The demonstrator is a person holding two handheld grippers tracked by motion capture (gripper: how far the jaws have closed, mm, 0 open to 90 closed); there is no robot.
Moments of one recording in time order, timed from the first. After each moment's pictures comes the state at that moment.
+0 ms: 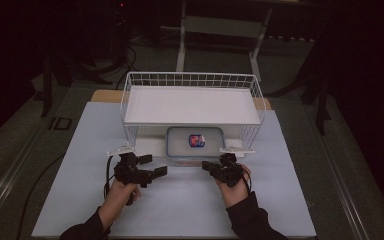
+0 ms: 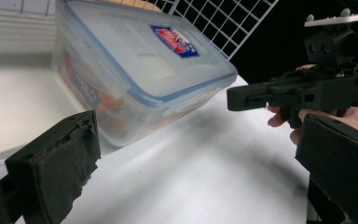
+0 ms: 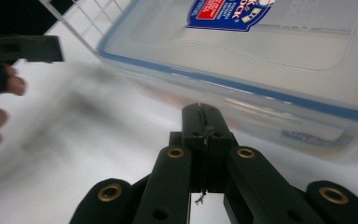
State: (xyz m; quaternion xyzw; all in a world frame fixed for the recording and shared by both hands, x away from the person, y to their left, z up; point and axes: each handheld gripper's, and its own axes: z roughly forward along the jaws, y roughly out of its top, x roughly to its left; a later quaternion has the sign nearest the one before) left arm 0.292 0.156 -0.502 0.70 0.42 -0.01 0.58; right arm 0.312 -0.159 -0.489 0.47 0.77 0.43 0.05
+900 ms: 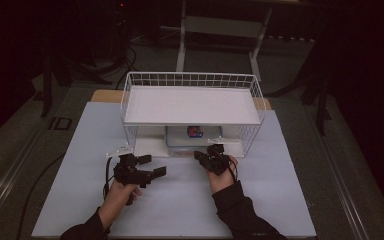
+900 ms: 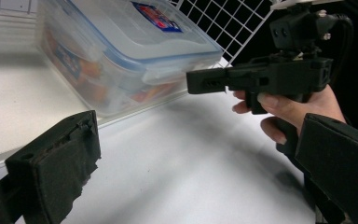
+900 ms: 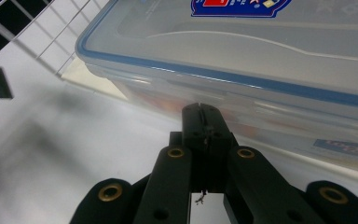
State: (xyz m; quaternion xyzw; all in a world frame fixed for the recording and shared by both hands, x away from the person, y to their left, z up) left arm 0.293 0.159 -0.509 0.69 0.42 0.00 0.58; right arm 0.348 -0.128 -0.503 0.48 0.75 0.43 0.09
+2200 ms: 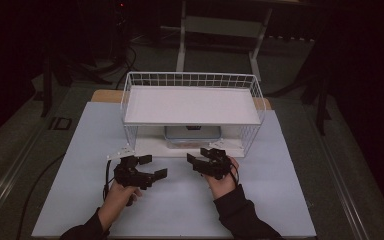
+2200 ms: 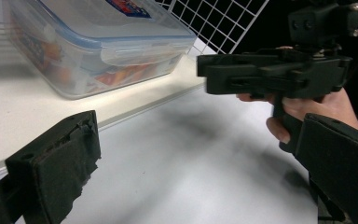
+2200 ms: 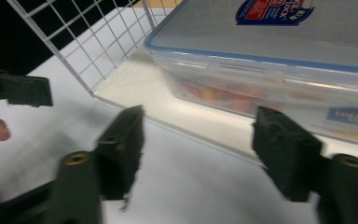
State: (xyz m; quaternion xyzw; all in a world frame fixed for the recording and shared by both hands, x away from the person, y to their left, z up) left arm 0.286 0.155 -0.503 0.71 0.40 0.02 0.58; right arm 0.325 -0.133 -0.494 0.44 0.74 0.49 0.12
